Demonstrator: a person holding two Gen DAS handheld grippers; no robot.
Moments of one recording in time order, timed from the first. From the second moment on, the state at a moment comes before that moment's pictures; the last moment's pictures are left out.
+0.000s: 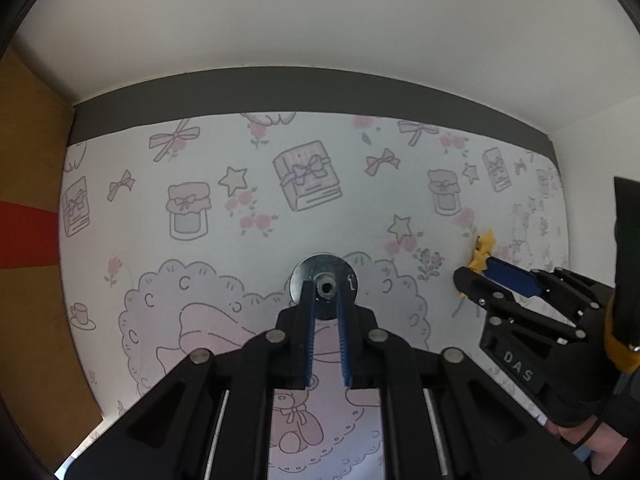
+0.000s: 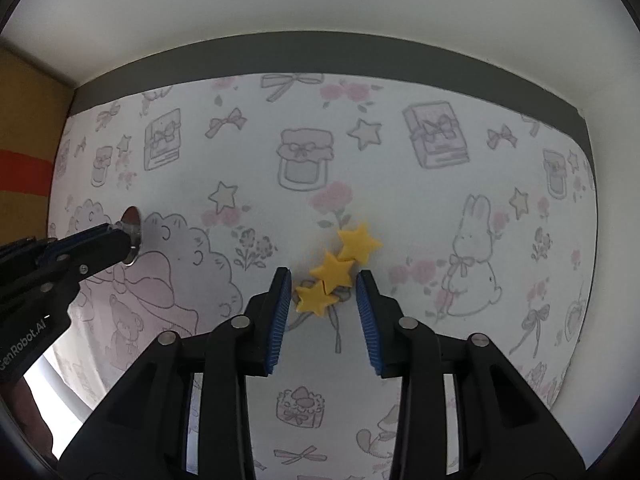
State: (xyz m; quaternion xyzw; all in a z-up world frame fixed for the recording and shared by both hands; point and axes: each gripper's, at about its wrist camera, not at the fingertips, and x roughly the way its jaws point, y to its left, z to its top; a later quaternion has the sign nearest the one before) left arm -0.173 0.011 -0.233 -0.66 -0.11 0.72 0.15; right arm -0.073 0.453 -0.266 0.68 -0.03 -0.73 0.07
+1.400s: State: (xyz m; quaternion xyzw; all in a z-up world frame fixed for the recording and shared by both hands) left arm -0.094 -0.097 -0.027 -0.47 -0.13 0.87 0.11; right arm -0.021 0.368 -0.020 0.49 -0.01 -0.86 0.12
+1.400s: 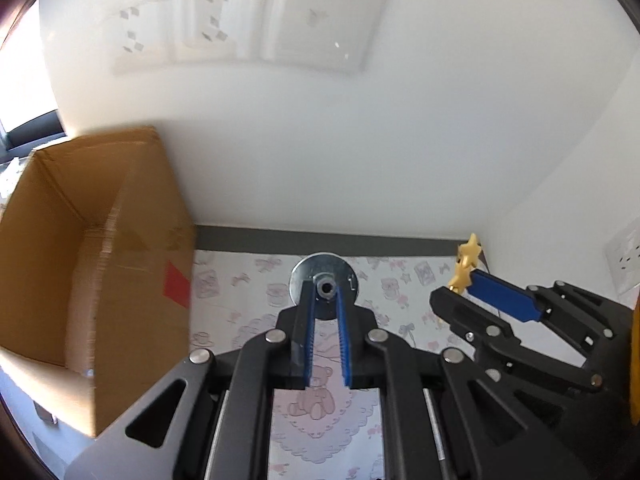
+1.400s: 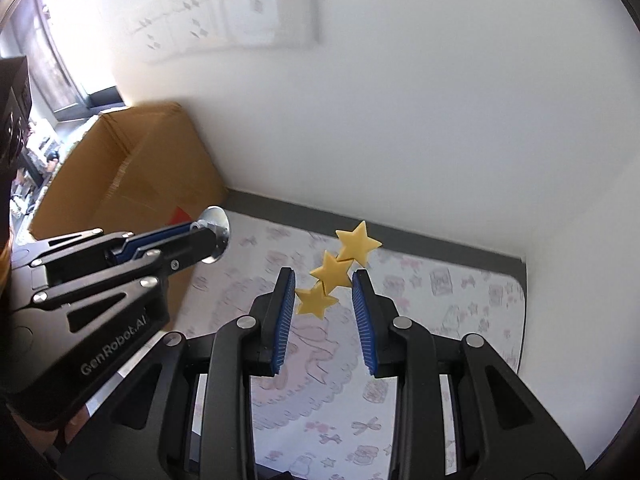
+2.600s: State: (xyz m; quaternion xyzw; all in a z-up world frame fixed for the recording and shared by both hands) left arm -0.090 -0.356 -0.067 -0.46 -0.21 0.86 -0.04; right arm -0.055 0.106 0.004 0.47 0.06 -0.84 0.26
